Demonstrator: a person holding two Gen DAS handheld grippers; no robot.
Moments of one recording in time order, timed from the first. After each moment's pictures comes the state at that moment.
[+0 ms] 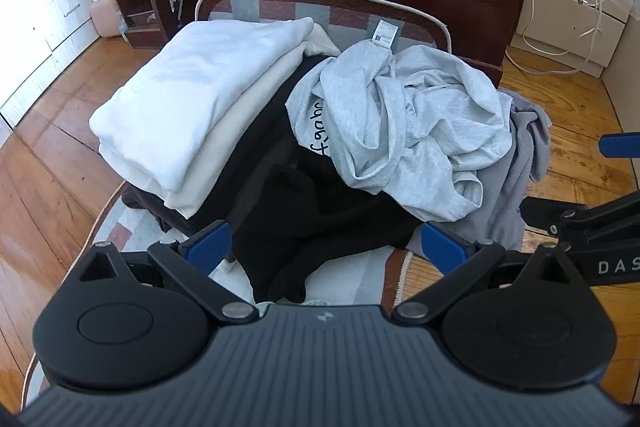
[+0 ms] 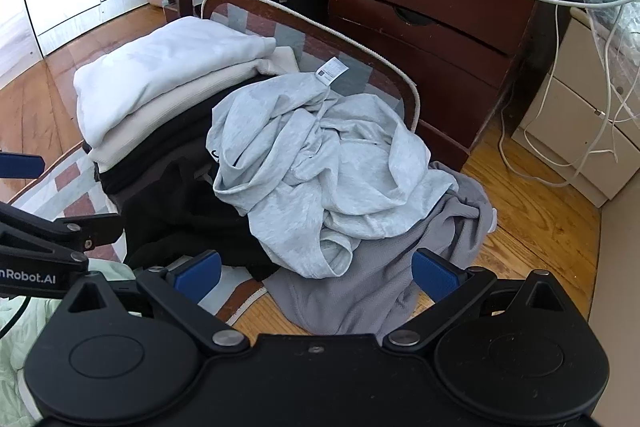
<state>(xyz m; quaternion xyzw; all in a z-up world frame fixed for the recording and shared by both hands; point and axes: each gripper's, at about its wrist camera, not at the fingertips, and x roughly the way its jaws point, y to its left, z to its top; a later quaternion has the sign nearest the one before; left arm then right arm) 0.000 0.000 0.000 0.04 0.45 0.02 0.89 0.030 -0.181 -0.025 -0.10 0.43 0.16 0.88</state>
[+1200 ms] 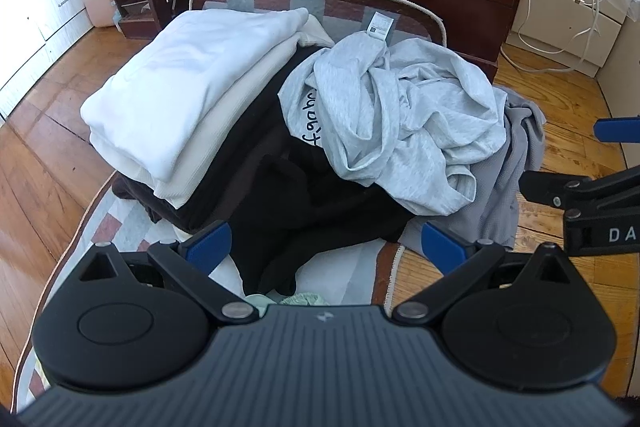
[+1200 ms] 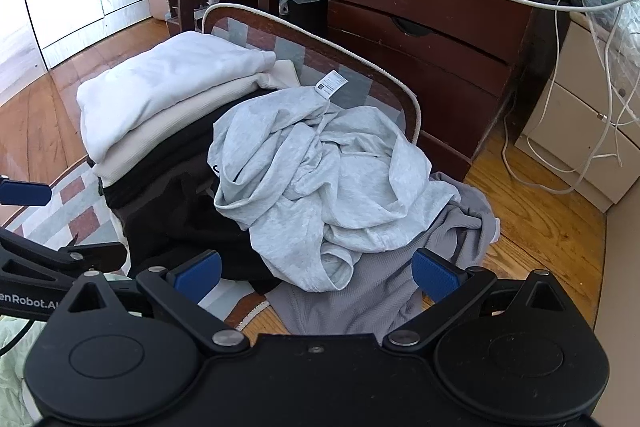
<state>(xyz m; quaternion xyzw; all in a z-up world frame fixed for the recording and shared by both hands) 0.004 -0.001 -0.006 0.02 0.45 0.01 0.89 0.036 -0.188 -0.022 -0.09 0.41 0.17 0.89</state>
